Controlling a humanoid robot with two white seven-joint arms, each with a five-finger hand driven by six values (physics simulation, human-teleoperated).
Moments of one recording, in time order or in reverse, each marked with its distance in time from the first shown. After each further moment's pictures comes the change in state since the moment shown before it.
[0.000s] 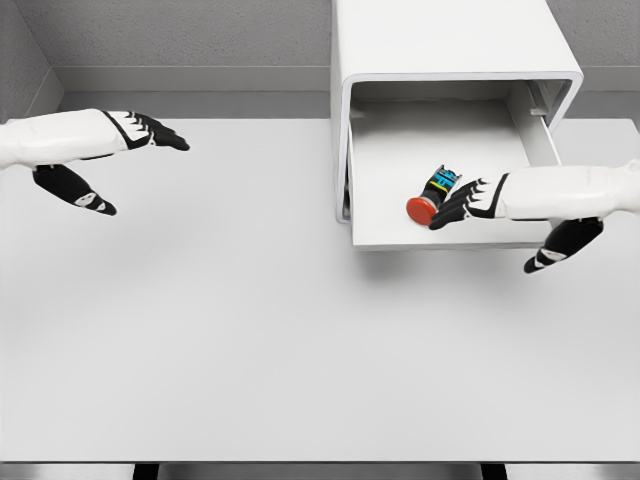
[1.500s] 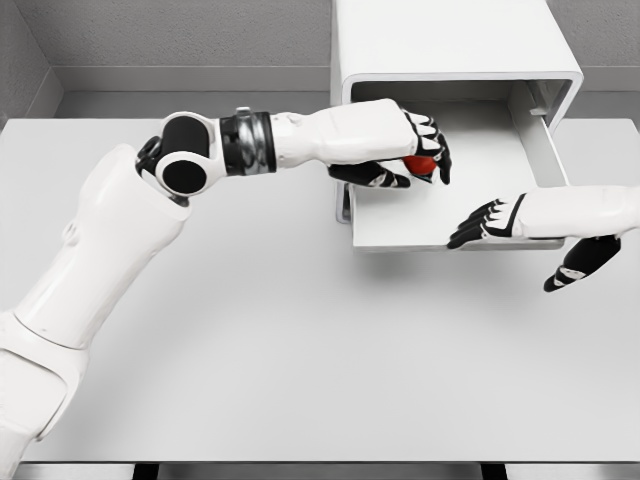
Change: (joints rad) left arm -0.057 -0.822 0.083 0.105 -0.403 0.000 -0.006; right arm -0.014 -0.057 0.067 -0.013 -0.018 0.000 0.015
